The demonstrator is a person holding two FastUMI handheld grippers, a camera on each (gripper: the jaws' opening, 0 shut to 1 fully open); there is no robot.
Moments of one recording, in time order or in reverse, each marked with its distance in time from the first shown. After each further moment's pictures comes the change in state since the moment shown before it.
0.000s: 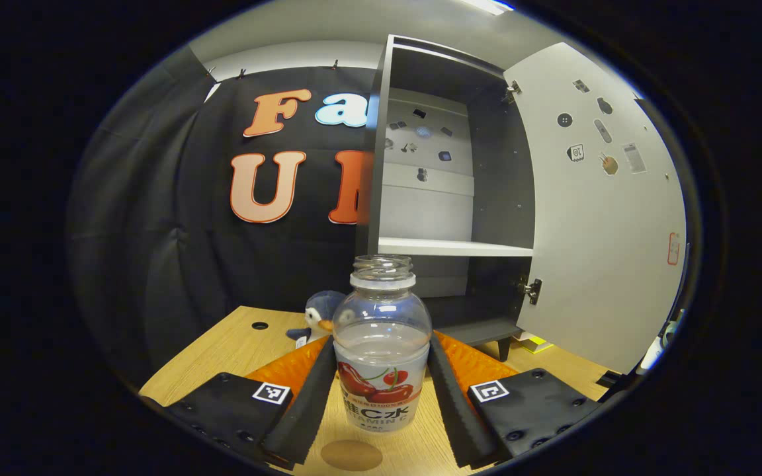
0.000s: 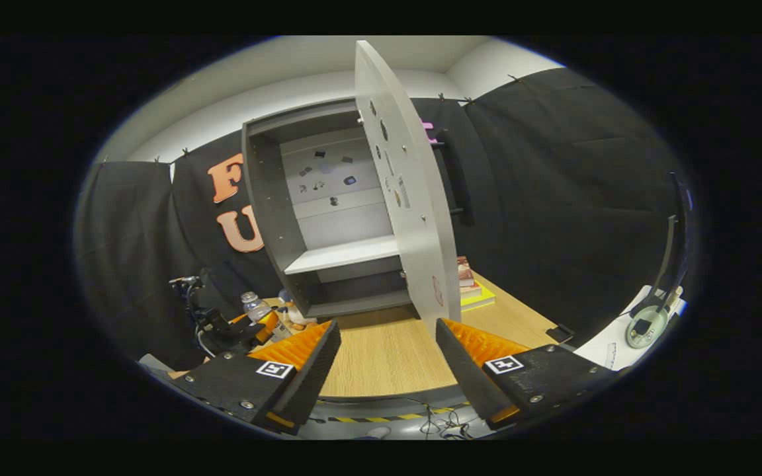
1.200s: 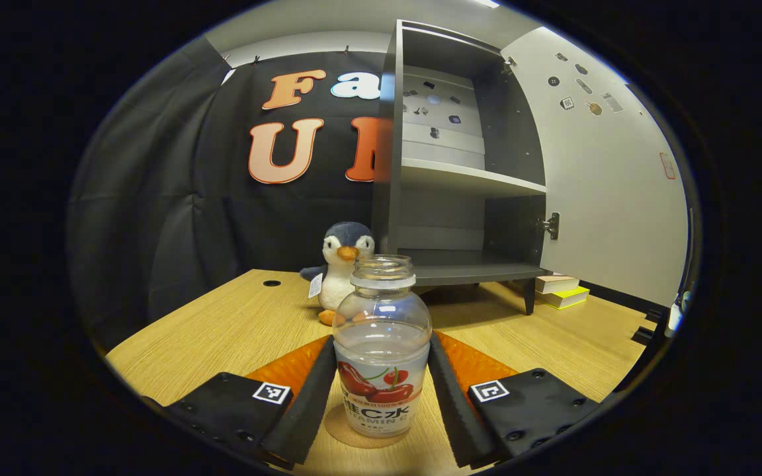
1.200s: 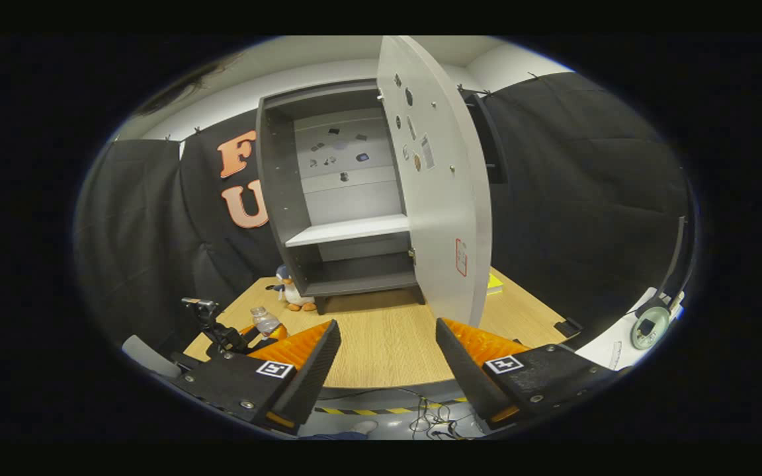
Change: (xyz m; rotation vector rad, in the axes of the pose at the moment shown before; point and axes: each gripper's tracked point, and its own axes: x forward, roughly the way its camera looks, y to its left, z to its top) left arm -0.013 0.016 -0.122 0.005 0.054 0.055; right arm 0.024 0.009 -0.047 -0.067 0.064 0.018
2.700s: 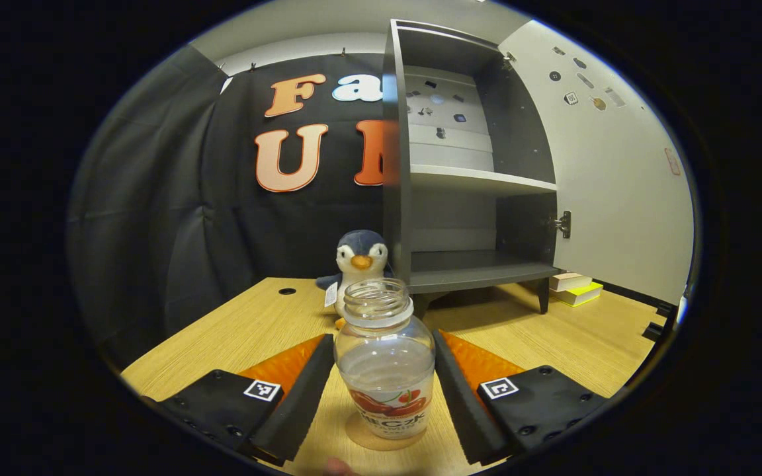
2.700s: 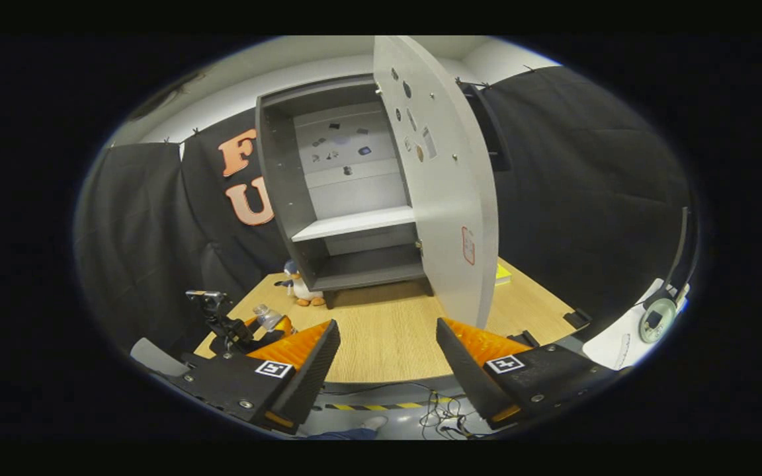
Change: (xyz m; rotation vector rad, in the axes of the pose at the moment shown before) left arm -0.001 0.012 0.019 0.035 0.001 0.067; right arm -0.001 0.007 -0.010 0.027 0.038 0.038
